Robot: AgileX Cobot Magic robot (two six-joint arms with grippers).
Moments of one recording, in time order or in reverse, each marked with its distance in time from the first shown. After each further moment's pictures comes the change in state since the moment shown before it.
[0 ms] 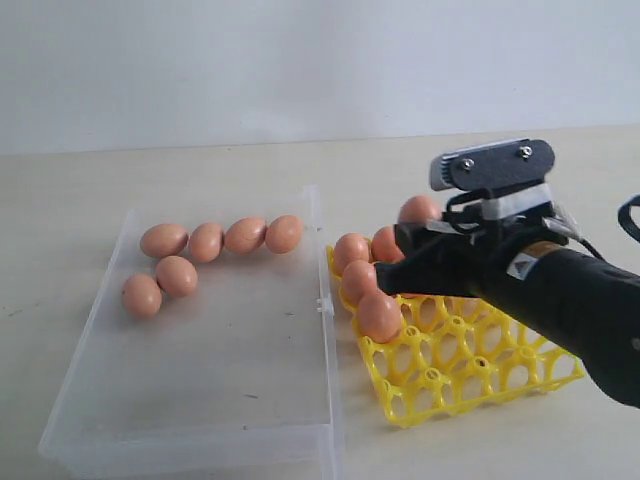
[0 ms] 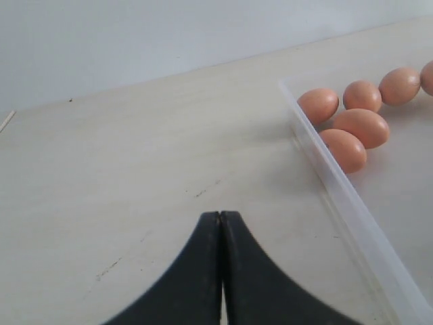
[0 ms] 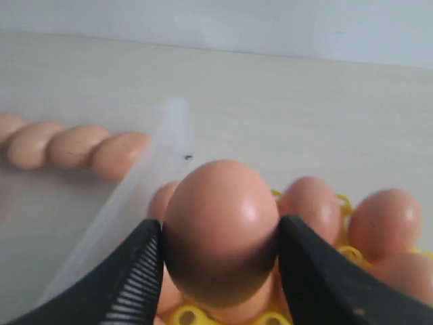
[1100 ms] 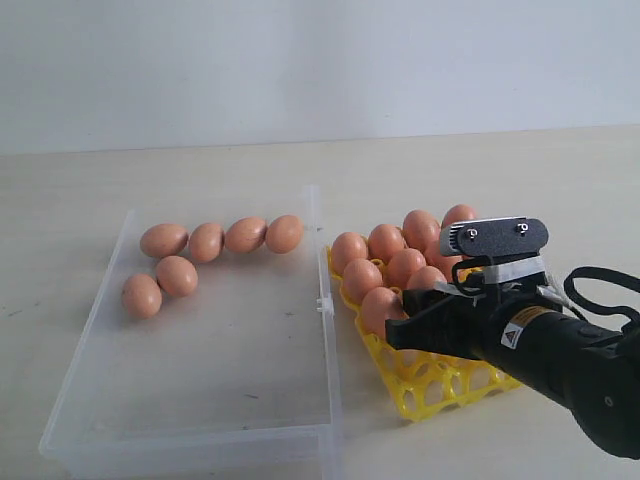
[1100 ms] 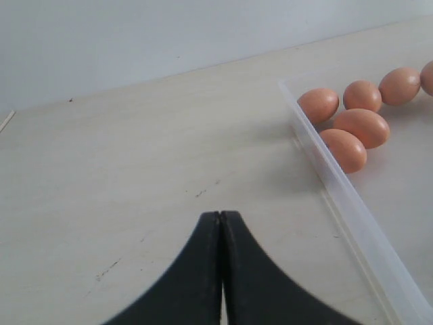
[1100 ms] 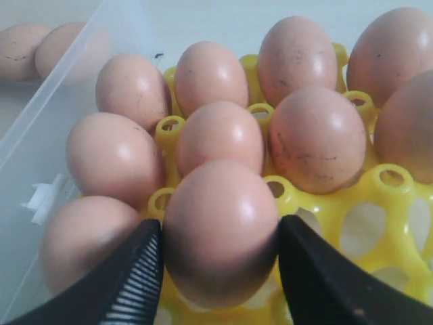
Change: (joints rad) left arm 0.000 0.000 0.000 0.000 0.000 0.000; right arm -0.049 0.216 0.067 -0.193 -0.117 0.307
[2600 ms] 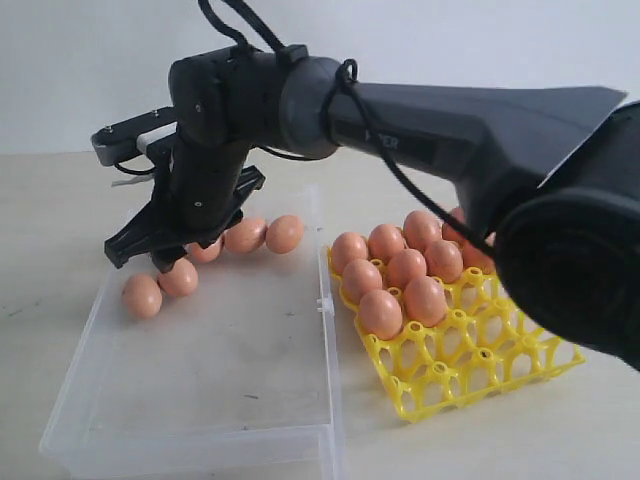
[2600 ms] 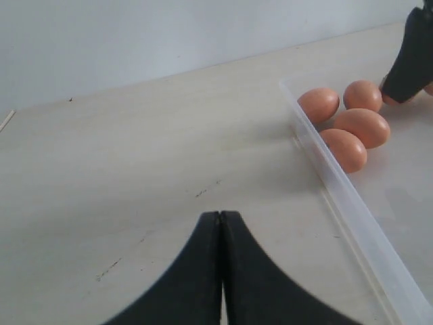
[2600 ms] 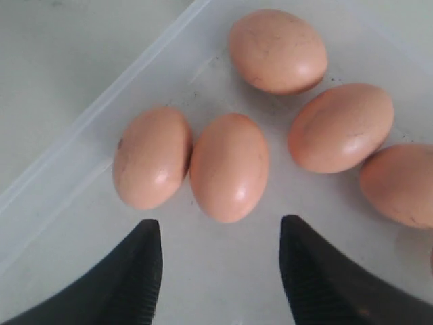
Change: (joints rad) left arm 0.000 0.000 0.000 0.000 0.000 0.000; right arm 0.228 0.575 -1.649 -0.178 1.623 -0.104
